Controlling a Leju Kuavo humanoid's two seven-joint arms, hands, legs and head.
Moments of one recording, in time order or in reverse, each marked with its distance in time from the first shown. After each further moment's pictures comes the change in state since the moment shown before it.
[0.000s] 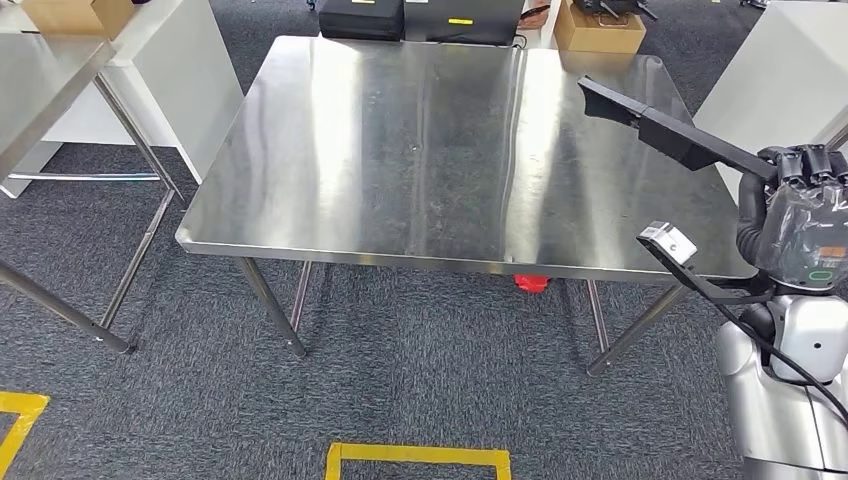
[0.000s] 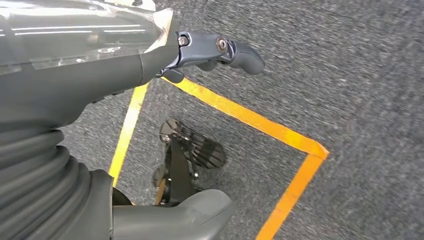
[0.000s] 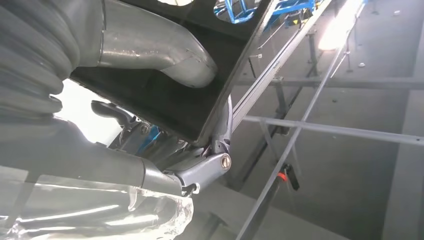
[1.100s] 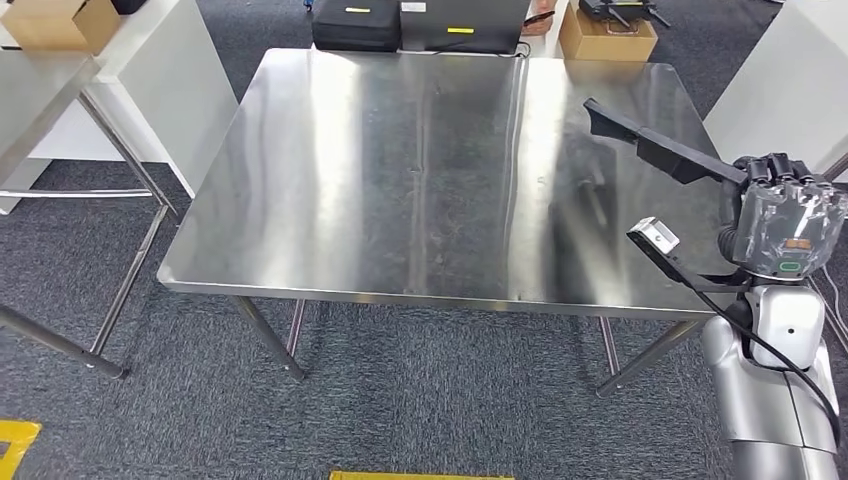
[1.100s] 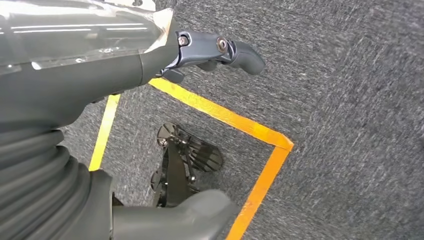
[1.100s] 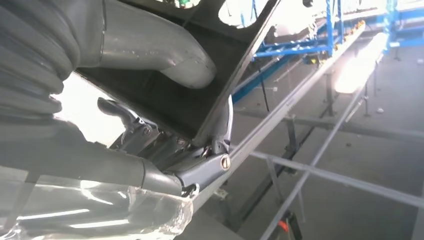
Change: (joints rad) left arm -0.003 0.017 0.000 0.000 -0.008 -0.002 -0.004; right arm -0.047 0.020 -0.002 0.191 0.045 0.000 0.013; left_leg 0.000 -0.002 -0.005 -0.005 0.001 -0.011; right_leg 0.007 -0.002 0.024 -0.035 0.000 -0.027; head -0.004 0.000
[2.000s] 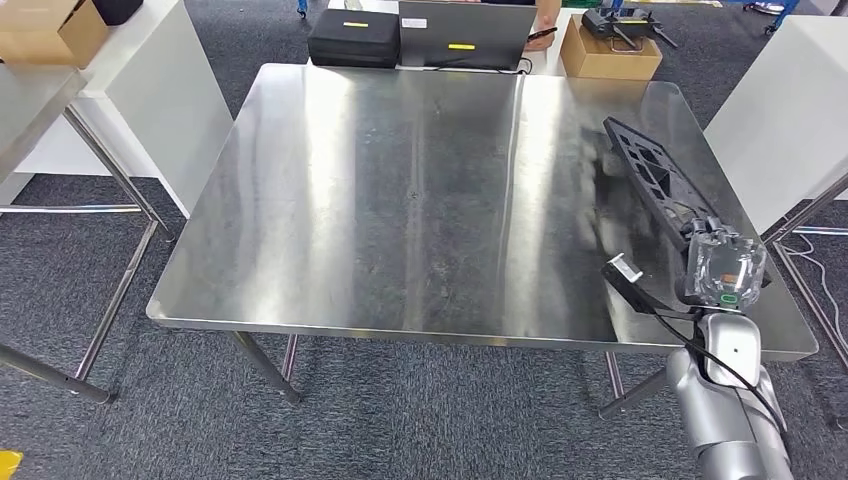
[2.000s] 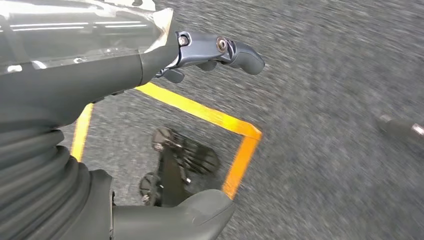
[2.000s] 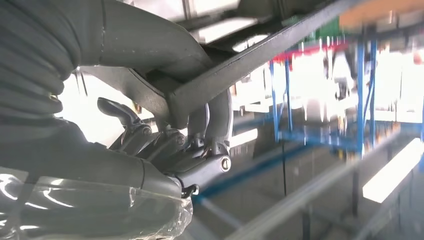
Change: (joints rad) left arm -0.016 0.001 -0.009 -0.001 -0.045 -0.021 -0.037; right arm -0.019 0.070 -0.039 0.405 0.035 -0.003 0.019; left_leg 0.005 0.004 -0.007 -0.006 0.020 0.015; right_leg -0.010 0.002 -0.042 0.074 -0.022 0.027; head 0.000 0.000
